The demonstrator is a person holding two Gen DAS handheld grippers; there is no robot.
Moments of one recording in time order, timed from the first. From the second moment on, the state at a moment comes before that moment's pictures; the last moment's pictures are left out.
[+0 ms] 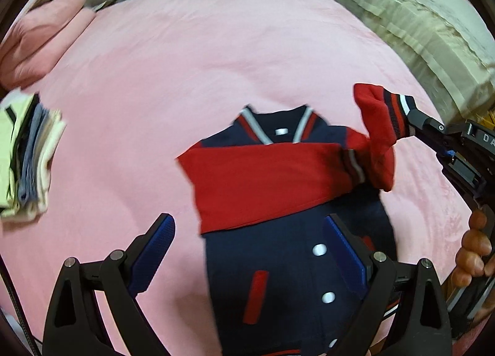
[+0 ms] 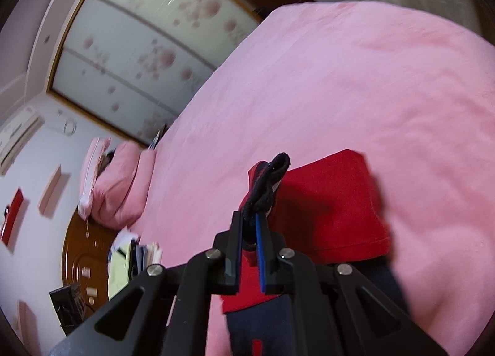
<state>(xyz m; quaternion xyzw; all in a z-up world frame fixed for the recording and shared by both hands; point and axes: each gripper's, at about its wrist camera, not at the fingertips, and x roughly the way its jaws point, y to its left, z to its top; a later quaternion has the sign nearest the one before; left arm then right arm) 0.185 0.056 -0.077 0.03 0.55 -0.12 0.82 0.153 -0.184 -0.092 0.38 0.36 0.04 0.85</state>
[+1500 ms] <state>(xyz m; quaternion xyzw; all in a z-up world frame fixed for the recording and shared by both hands) 0.251 0.012 -0.149 -0.12 0.60 -0.13 0.78 0.203 -0.156 -0.183 0.32 0.53 0.13 0.78</state>
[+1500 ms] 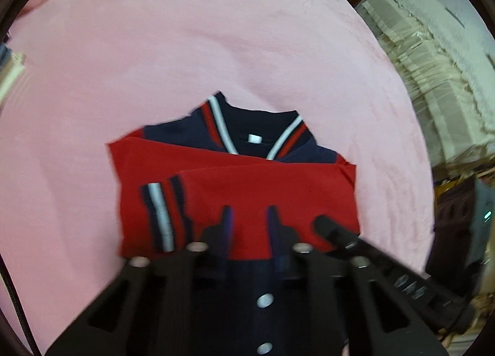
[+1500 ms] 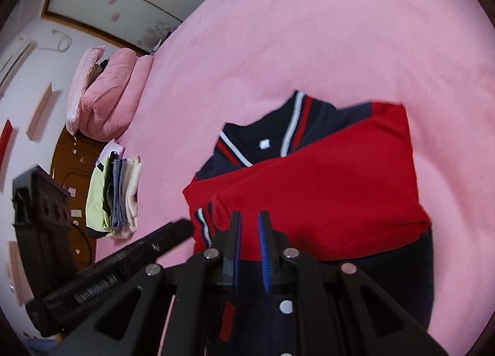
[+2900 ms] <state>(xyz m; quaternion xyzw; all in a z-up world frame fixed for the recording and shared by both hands) 0.251 0.026 -0.239 -0.23 0.64 -0.03 0.73 0.196 -0.185 -0.224 0.17 0.53 0.00 0.83</state>
